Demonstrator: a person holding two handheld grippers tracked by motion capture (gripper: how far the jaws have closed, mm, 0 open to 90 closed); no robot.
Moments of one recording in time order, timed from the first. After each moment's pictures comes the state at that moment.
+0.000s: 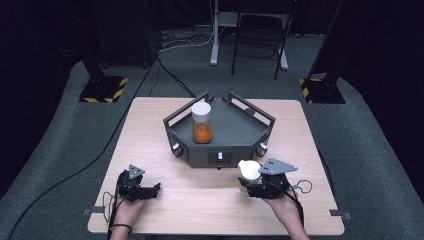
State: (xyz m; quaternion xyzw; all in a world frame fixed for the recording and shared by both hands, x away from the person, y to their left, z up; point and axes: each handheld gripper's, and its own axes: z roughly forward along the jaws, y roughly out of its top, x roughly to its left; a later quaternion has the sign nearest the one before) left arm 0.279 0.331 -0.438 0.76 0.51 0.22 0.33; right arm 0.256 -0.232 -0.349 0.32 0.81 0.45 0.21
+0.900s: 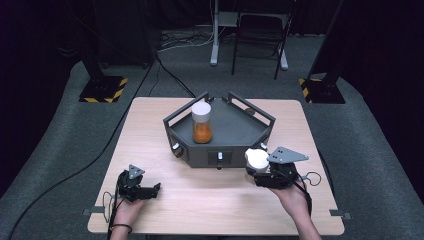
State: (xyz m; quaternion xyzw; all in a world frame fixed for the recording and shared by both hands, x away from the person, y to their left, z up) left arm 0.279 0.331 -0.438 0.76 0.51 0.22 0.33; right arm 0.259 -0.242 -0.316 0.33 0.80 0.45 0.23
